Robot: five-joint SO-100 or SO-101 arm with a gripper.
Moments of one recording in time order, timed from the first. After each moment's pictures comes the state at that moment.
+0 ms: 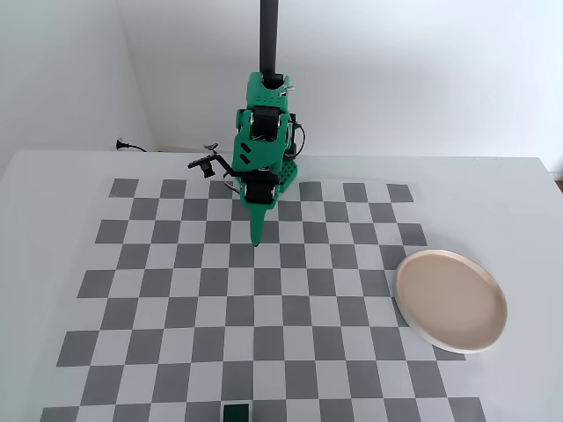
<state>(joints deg) 4.2 190.5 176.0 60.7 -0.7</state>
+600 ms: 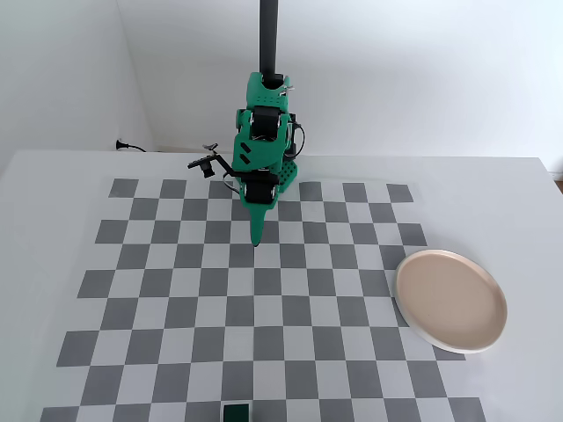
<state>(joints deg) 4.2 190.5 176.0 60.7 -0.7</state>
